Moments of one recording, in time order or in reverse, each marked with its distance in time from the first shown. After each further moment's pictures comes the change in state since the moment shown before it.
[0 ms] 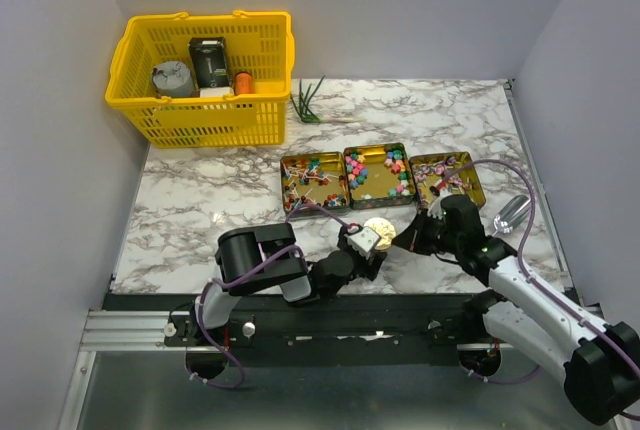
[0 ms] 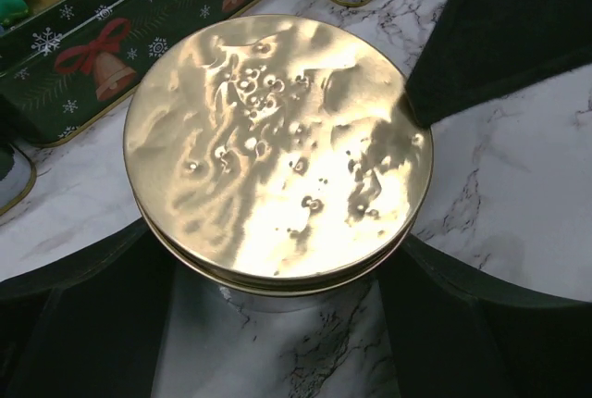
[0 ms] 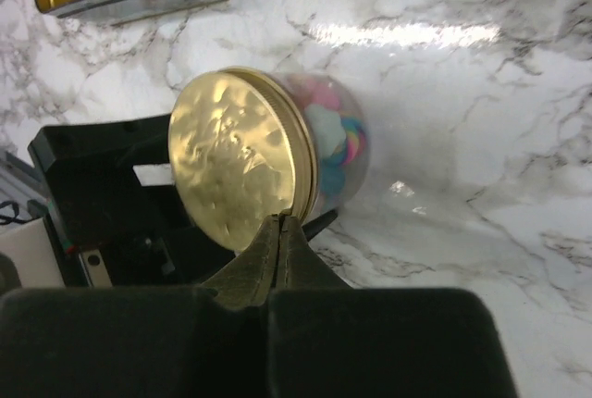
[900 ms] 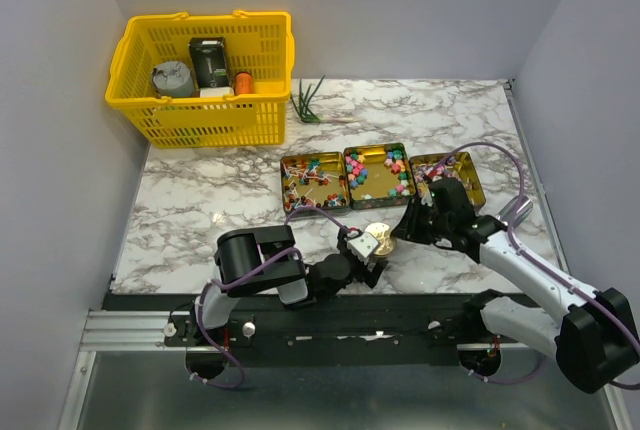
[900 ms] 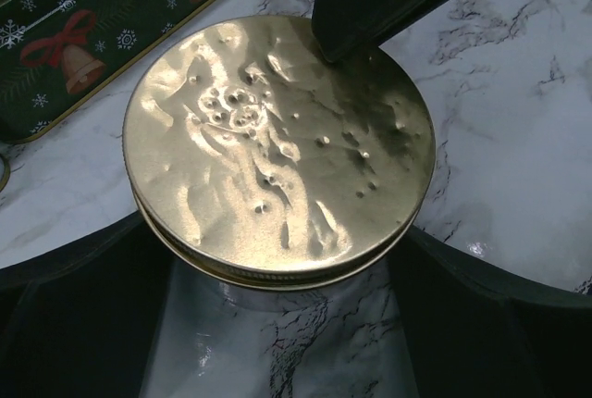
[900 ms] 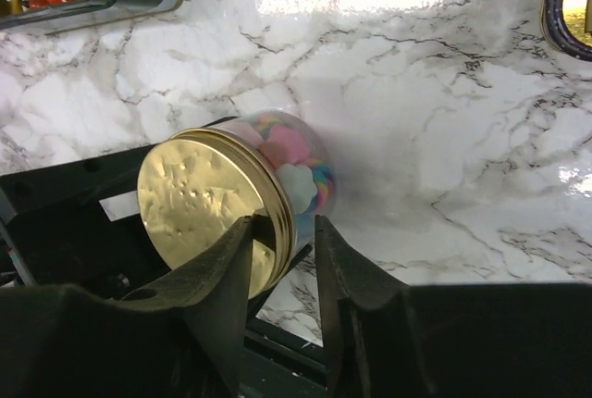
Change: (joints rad) left arm -0.017 -0.008 -0.033 0.031 0.051 0.028; right arm 0.010 0.174 0.159 -0.127 0.096 -0.043
